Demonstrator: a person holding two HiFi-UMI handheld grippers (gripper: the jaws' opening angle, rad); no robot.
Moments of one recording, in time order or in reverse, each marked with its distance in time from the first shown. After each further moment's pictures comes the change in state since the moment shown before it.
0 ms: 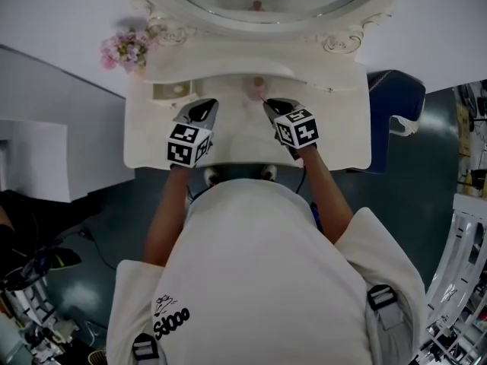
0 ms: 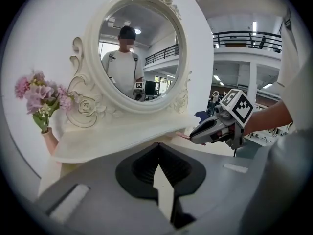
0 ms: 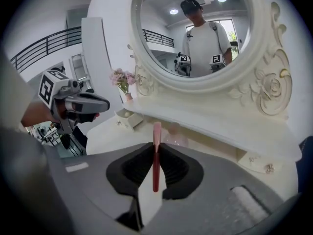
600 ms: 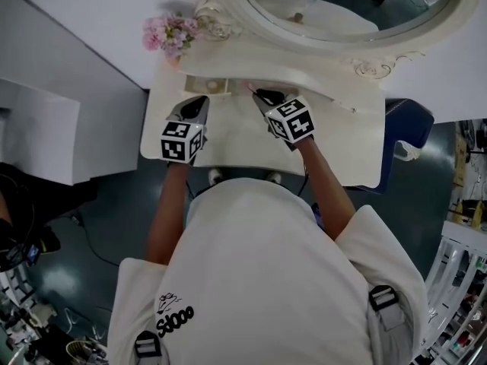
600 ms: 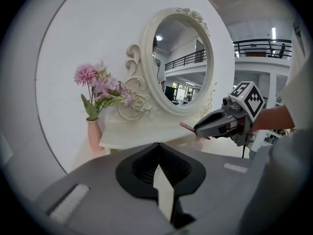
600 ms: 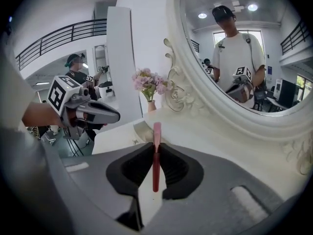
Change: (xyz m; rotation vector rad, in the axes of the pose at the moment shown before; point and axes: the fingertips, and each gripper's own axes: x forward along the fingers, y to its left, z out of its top) left arm -0.069 0.109 -0.031 -0.155 -0.065 0.179; right arm 0.068 0.100 0.091 -0.246 -0.021 0.128
